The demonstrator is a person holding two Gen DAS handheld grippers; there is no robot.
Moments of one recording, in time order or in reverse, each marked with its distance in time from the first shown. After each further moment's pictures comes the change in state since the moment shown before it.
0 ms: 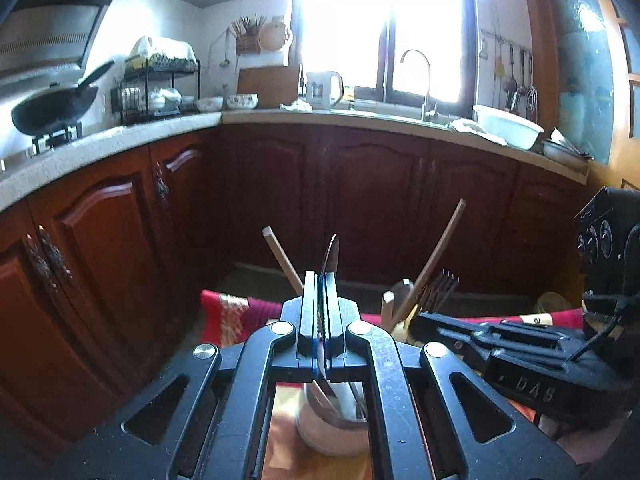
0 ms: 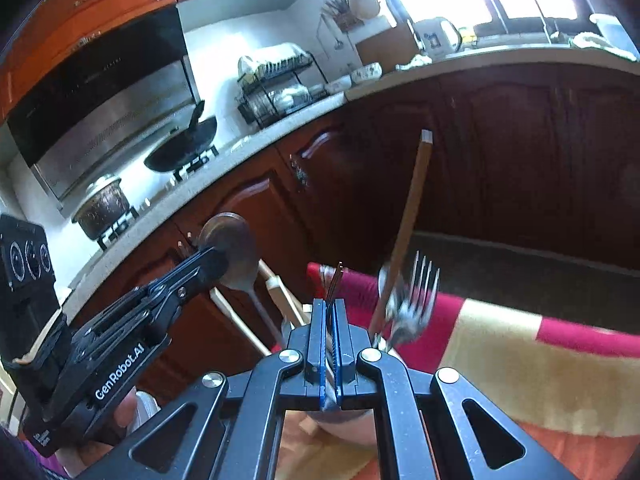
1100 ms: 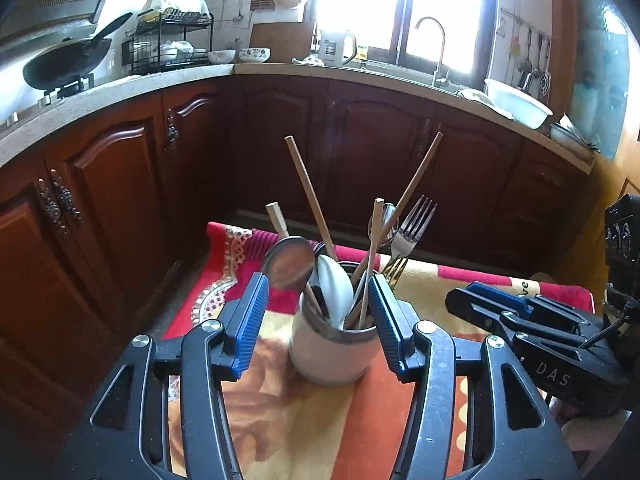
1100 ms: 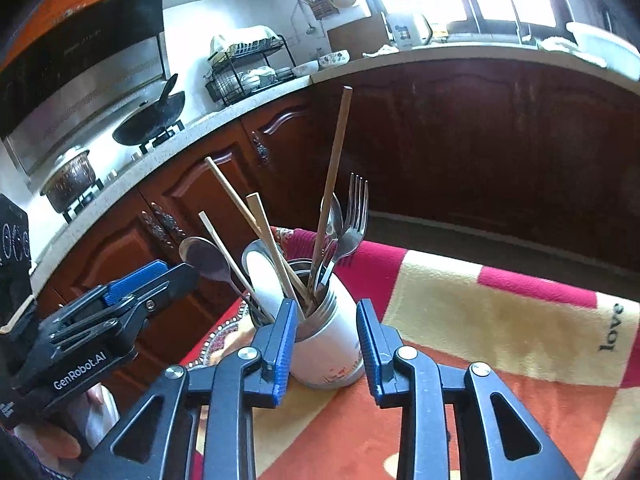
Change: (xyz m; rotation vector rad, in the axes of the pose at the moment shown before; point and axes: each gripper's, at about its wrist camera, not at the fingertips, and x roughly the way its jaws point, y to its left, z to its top) left arm -0.036 -0.006 -0.026 -0.064 0.155 0.018; right arm -0.045 0.004 -0.034 -0.035 0.026 -0.188
